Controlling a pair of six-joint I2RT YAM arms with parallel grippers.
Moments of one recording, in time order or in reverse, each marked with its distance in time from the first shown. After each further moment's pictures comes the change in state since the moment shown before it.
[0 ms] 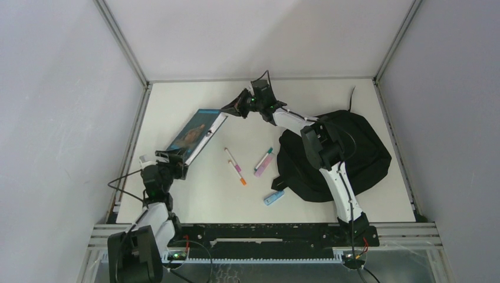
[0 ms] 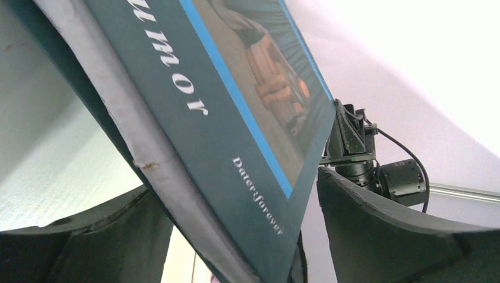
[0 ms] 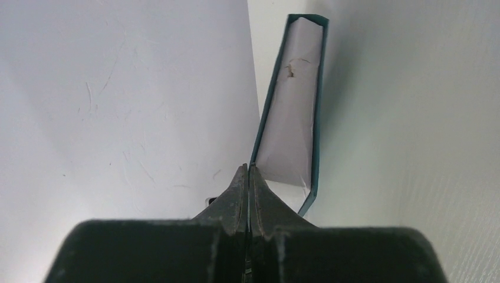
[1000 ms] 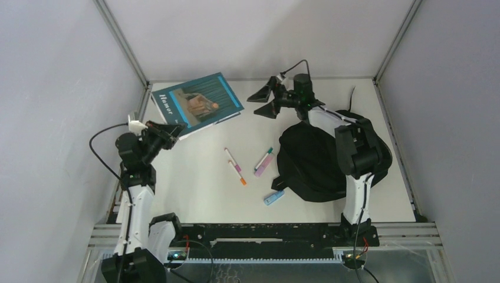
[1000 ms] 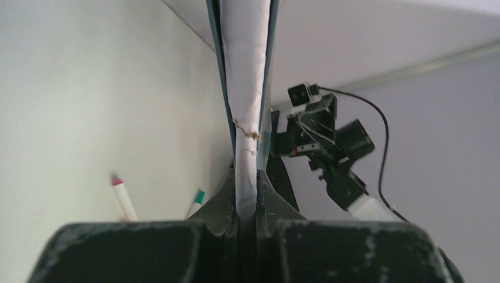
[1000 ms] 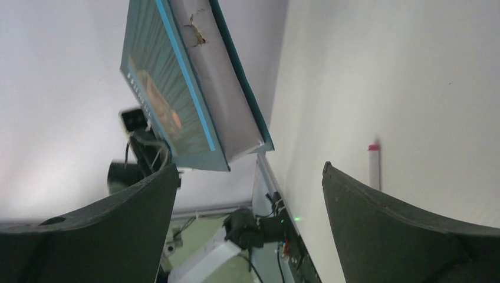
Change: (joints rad) left arm 0.006 -0.142 0.505 -0.460 0.237 0.270; right arm -0.184 -0.330 -0.372 0.073 -0.287 -0.181
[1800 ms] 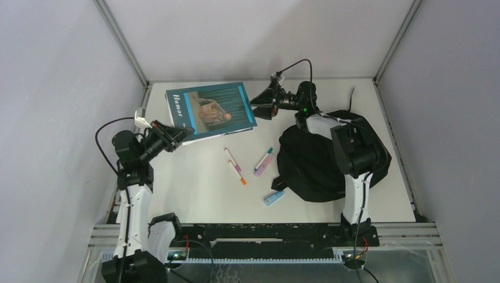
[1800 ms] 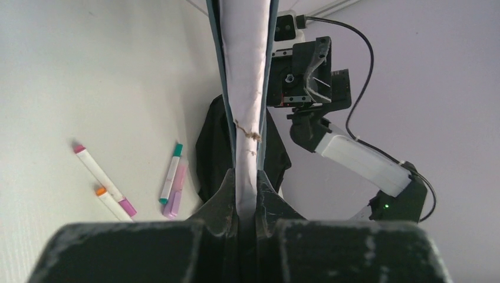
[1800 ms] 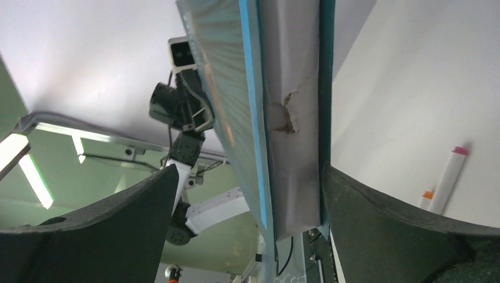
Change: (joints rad) left arm 0.008 0.041 0.103 -0.062 0.334 0.076; right arm -0.023 -0.008 -0.185 0.756 -0.269 0.366
